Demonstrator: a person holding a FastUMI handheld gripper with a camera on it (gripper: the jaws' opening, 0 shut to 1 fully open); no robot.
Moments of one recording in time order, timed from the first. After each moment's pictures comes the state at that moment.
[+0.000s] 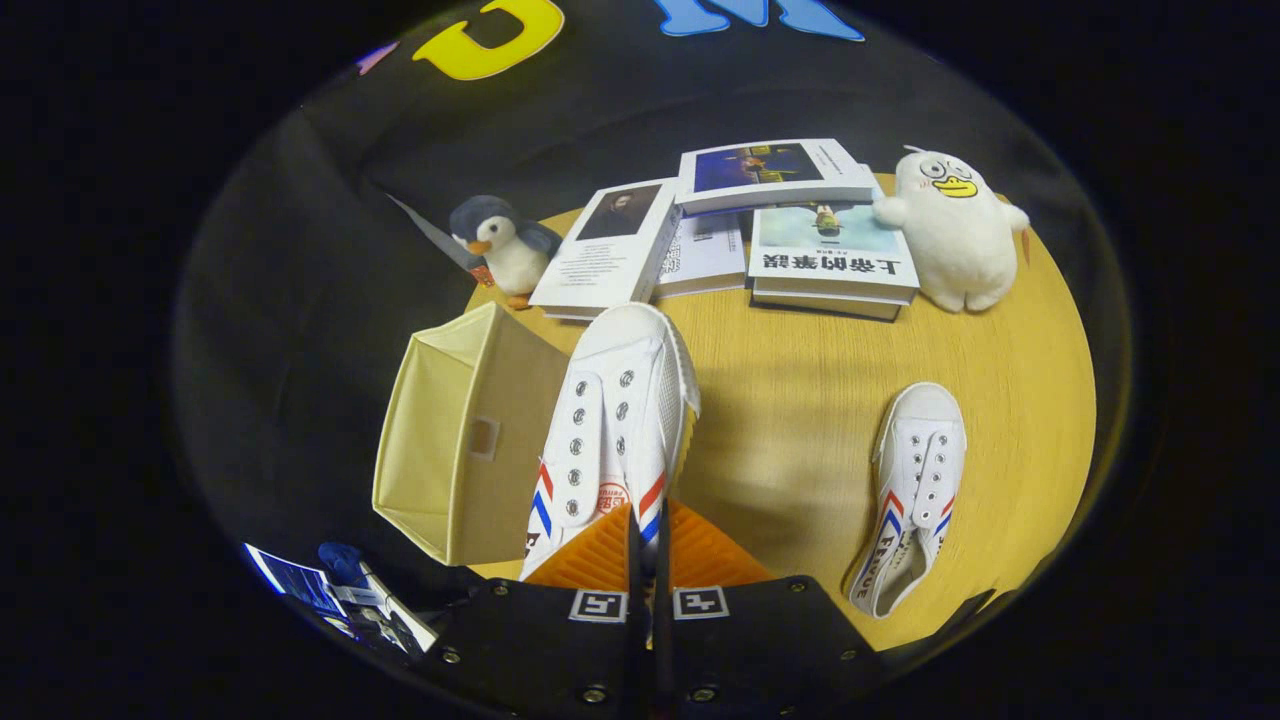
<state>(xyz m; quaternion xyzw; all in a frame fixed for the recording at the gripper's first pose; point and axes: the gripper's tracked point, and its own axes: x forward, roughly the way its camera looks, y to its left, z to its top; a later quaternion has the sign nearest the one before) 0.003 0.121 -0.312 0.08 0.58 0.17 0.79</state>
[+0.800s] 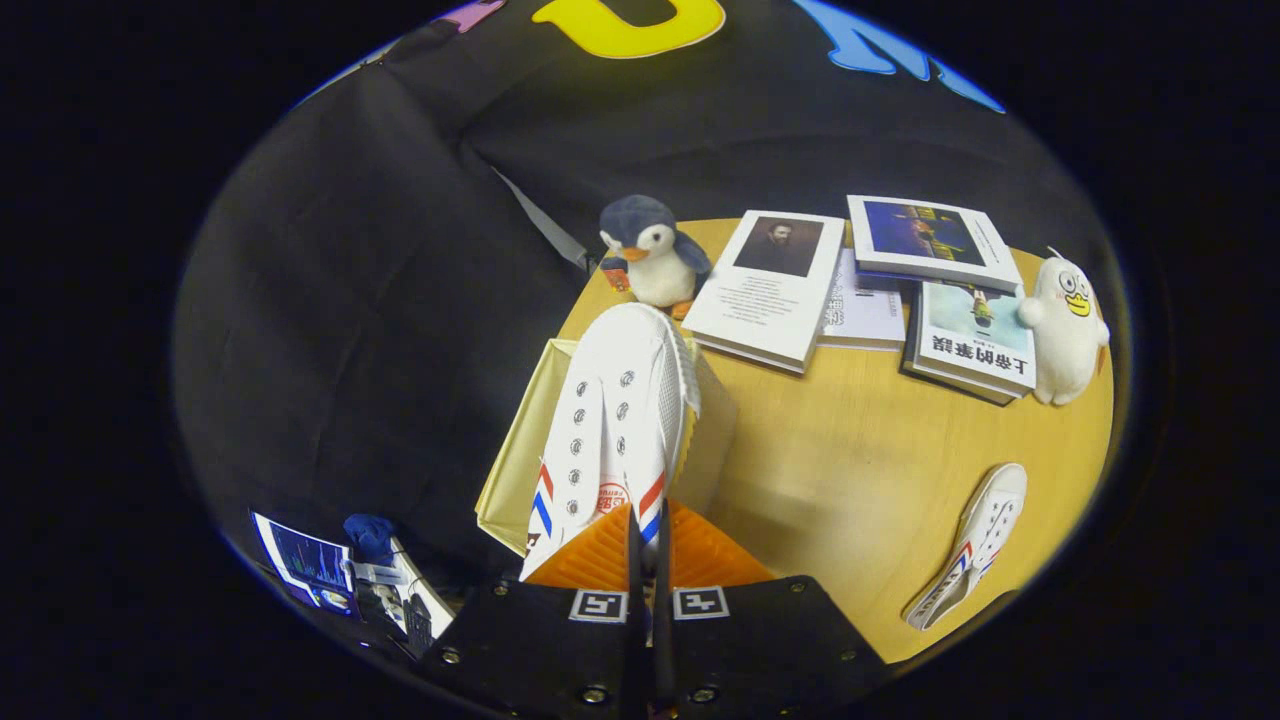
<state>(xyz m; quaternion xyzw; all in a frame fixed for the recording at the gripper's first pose) 0.015 0.256 -0.250 0.05 0.56 0.29 0.77</state>
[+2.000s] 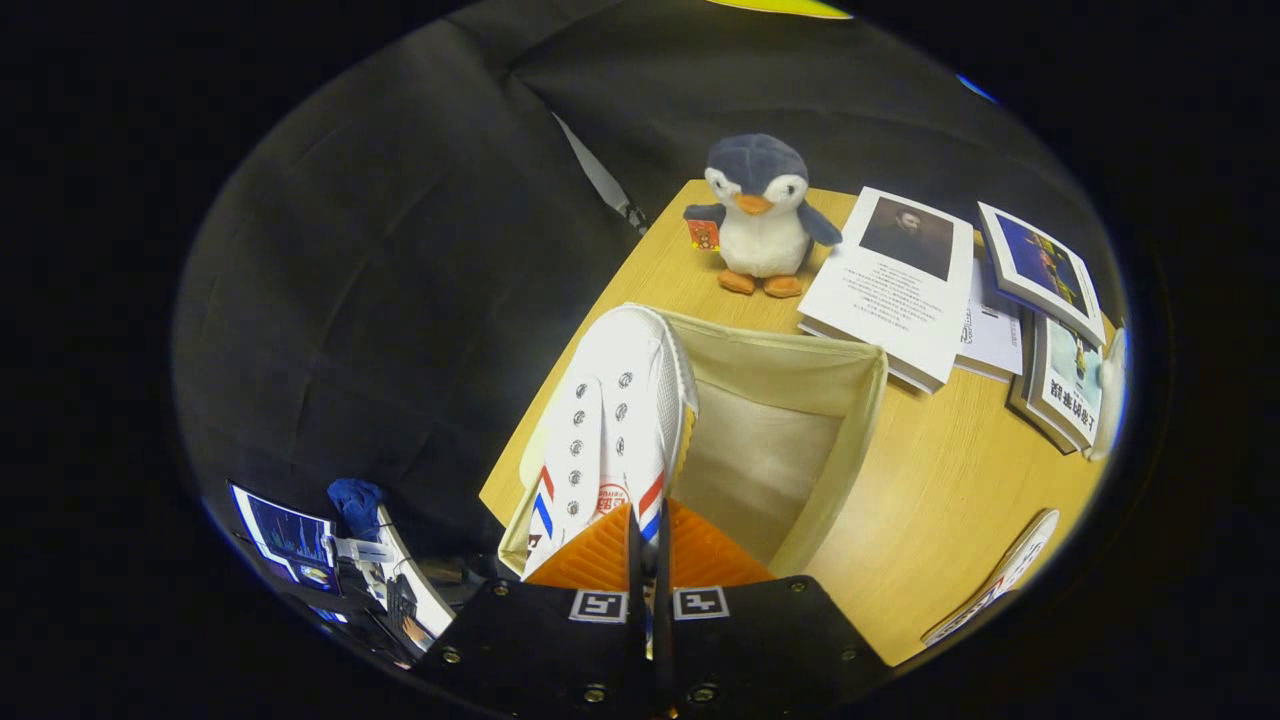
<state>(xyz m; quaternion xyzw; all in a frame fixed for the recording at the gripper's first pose) 0.008 0.369 -0.312 0.00 0.59 0.33 0.74</state>
